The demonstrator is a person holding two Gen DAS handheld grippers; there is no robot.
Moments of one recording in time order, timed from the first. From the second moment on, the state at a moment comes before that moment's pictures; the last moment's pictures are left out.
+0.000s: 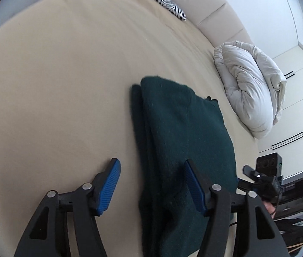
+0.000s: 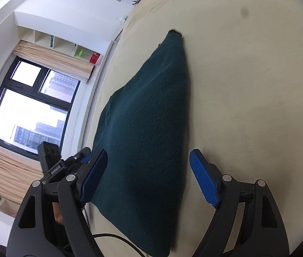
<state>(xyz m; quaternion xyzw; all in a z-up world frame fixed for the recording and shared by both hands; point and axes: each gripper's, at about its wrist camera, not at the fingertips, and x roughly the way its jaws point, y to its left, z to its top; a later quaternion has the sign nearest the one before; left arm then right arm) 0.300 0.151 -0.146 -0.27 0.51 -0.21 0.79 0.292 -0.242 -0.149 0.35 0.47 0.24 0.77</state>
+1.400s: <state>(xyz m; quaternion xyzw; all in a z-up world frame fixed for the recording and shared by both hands) 0.118 0.054 -0.119 -0.22 0.53 -0.29 0.76 0.028 -0.228 -0.084 0.31 0.46 0.23 0.80</state>
